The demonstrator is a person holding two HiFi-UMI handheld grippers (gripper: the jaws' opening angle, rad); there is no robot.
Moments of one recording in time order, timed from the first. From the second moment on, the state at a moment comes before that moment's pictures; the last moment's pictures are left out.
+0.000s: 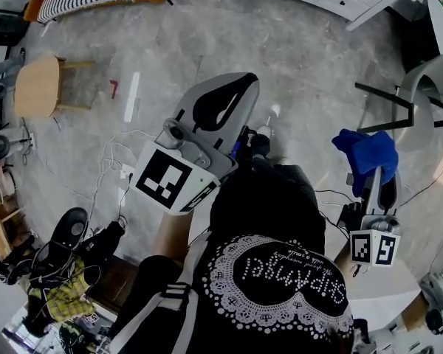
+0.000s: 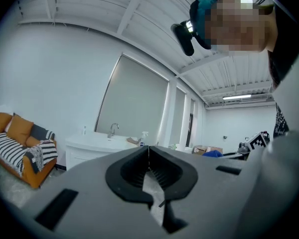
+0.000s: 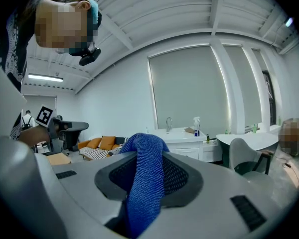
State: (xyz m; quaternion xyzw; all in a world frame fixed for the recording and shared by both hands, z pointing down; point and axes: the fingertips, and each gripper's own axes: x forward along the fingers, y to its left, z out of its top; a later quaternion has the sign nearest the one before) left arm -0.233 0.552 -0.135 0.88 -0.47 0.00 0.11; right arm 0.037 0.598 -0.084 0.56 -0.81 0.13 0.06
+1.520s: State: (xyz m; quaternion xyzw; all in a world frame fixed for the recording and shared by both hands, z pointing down) left arm -0.051 0.388 -0.146 0.90 -0.43 -0.01 0.10; right arm 0.145 0.403 -0.084 0.52 -0.84 0.12 0.02
